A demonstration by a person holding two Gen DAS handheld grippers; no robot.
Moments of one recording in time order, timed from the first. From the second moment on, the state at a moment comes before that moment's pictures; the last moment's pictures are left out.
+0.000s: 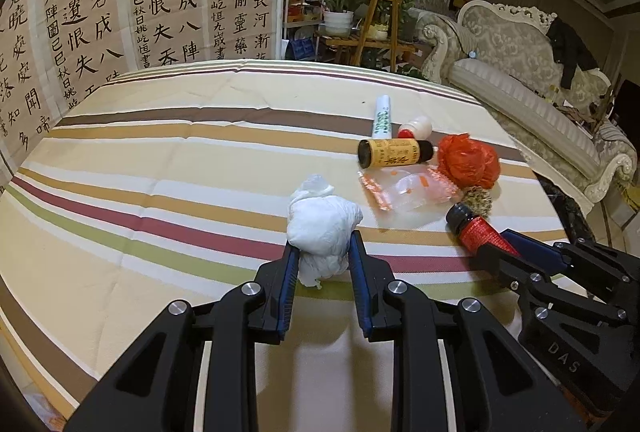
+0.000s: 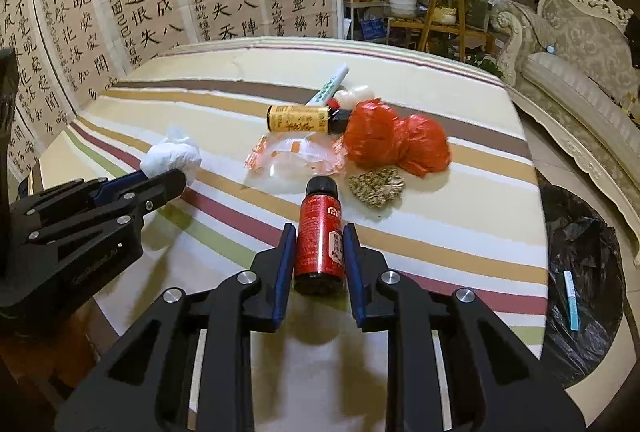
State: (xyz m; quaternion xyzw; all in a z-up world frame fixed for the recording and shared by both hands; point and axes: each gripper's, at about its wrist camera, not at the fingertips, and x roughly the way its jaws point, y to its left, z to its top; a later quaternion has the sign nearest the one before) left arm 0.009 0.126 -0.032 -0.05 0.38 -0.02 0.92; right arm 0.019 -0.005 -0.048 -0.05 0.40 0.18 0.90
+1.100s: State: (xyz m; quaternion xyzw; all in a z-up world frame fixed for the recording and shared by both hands) left arm 0.056 -0.085 -0.025 0.03 0.38 -0.20 0.90; right arm 0.024 -0.237 -0.047 0.07 0.34 -0.05 0.94
